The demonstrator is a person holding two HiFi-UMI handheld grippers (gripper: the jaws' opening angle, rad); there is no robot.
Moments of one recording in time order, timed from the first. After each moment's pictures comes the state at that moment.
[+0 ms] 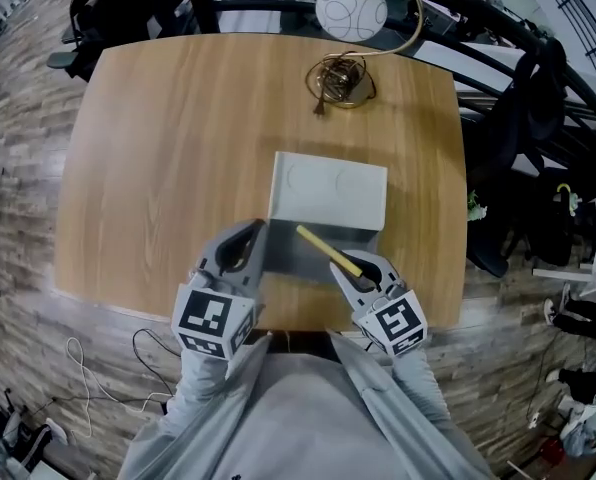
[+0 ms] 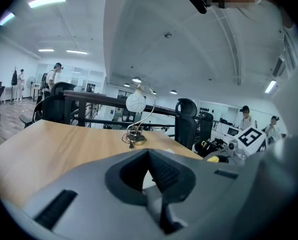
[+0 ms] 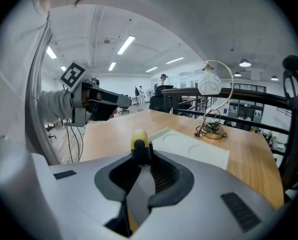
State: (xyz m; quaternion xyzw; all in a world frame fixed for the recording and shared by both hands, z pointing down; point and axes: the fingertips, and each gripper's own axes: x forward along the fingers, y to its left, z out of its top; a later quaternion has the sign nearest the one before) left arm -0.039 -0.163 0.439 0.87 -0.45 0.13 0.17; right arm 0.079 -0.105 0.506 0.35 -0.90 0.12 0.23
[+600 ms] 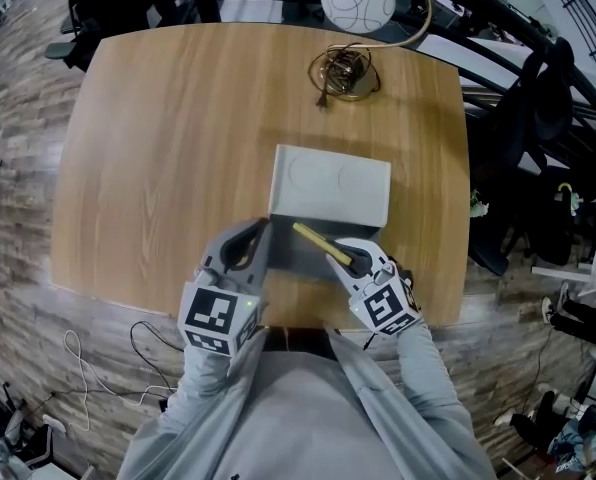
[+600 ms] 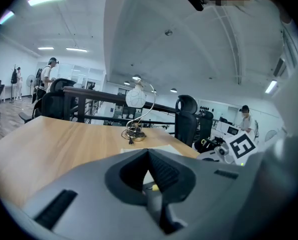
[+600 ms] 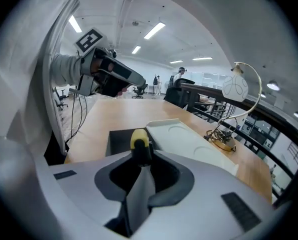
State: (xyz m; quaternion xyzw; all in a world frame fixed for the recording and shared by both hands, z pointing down) left arm -0.034 -0.160 0.460 0.87 -0.45 0.14 0.18; right arm 0.072 -0.114 0.553 0.26 -0.91 0.01 0.33
